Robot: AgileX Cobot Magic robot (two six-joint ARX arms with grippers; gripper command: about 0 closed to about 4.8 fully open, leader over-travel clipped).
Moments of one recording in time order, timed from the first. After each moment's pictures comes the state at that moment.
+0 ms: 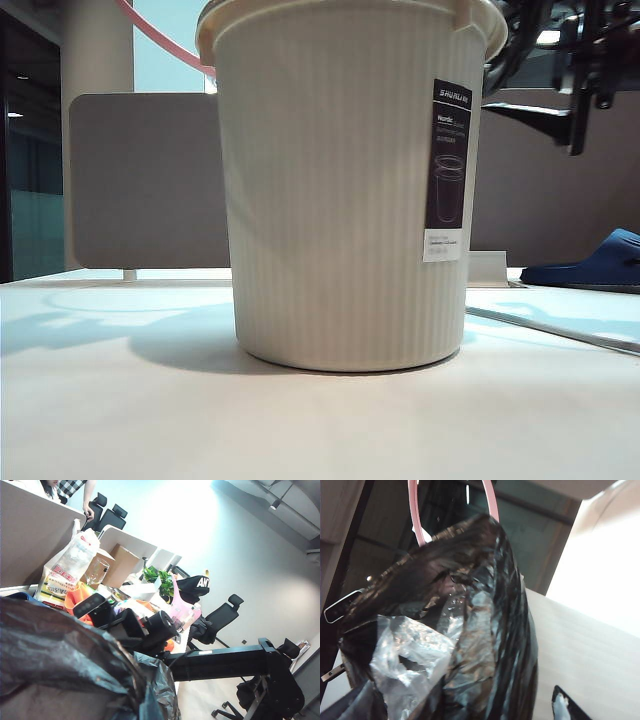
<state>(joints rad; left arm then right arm) -0.35 1.29 1.12 0.45 0.94 -0.76 -0.07 1.73 0.97 1.18 -1.28 1.62</state>
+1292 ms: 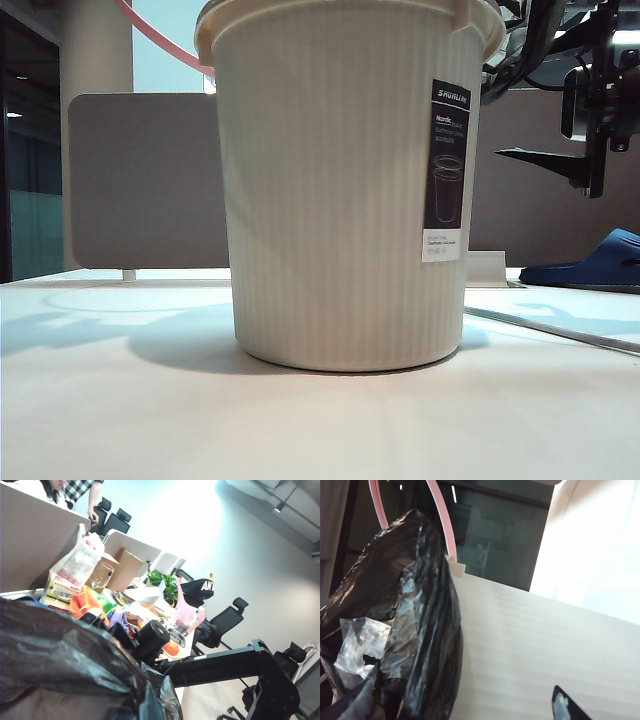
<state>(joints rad) -0.35 1.29 1.12 0.45 0.91 -0.75 -0.12 1.79 0.95 1.13 -1.33 1.60</state>
